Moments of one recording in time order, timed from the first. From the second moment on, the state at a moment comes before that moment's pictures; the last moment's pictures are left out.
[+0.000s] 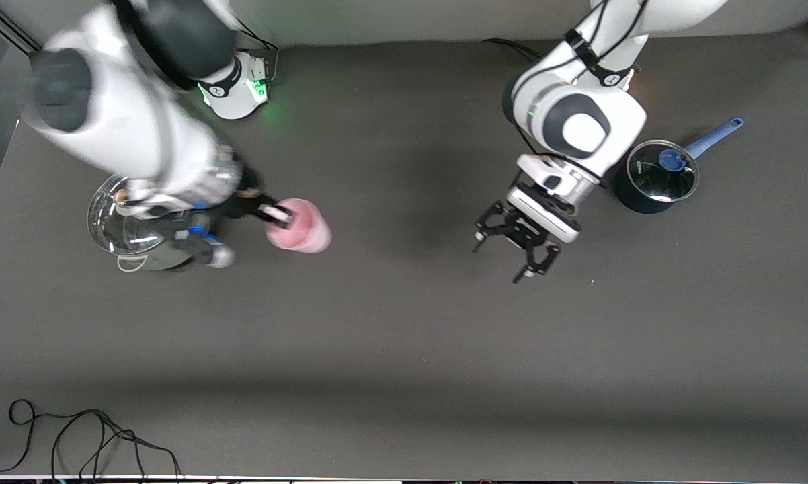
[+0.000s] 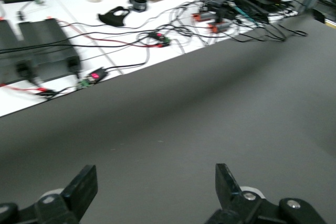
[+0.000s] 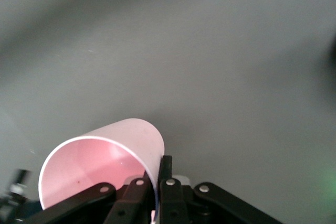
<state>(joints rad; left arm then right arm) 0.33 0.39 -1.00 -1.92 -2.07 3.29 2.22 0.43 0.35 -0.09 -1.16 0.24 1.48 0.84</state>
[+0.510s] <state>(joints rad) 0.40 0.42 -1.03 -1.91 -2.07 3.29 2.20 0.31 0.24 -0.20 -1.19 0.11 1.31 0.25</state>
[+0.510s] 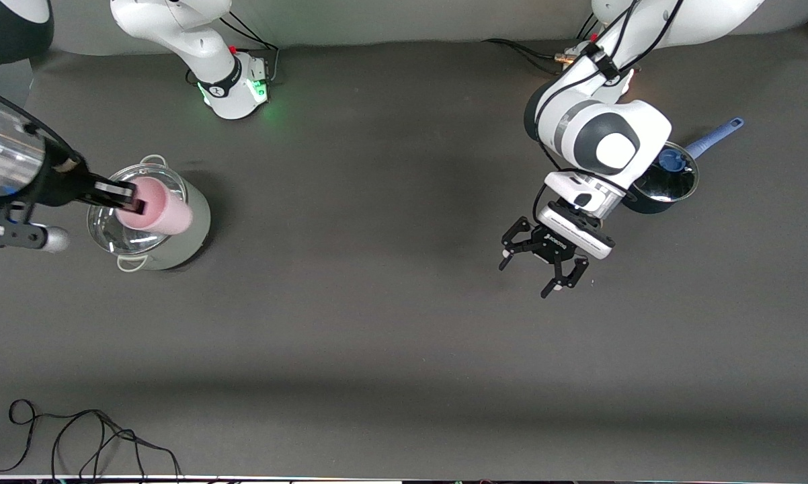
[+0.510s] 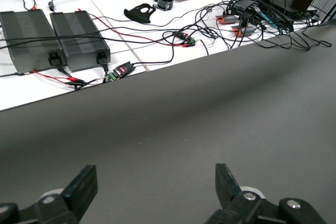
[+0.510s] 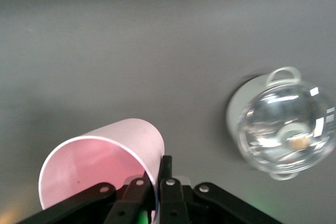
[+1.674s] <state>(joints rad) 0.44 0.42 -1.03 -1.86 -1.73 3.31 1.46 0.32 0.01 -0.31 -2.22 0.10 2.41 0.03</state>
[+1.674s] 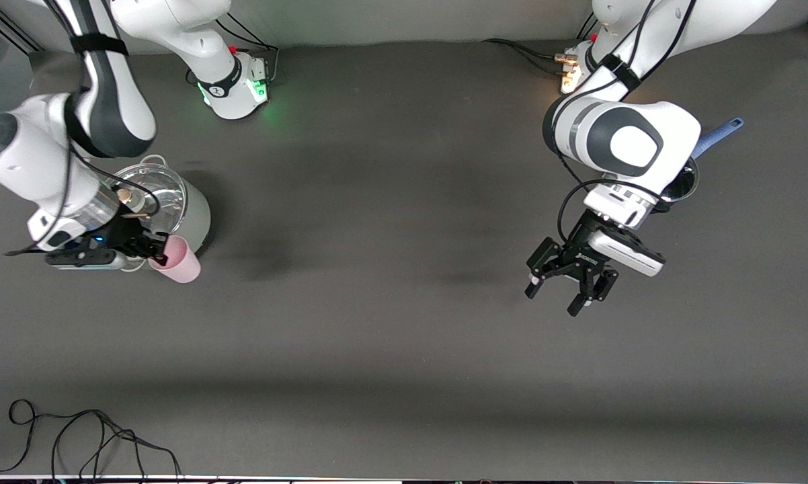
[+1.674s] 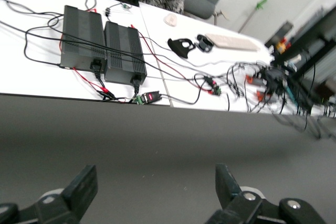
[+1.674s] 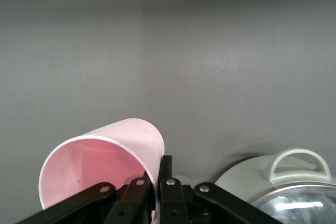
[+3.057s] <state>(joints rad) 0.58 0.16 -0.71 -1.86 -0.46 2.16 0.14 0.34 0.30 -0.29 -2.25 0.22 2.66 0.01</state>
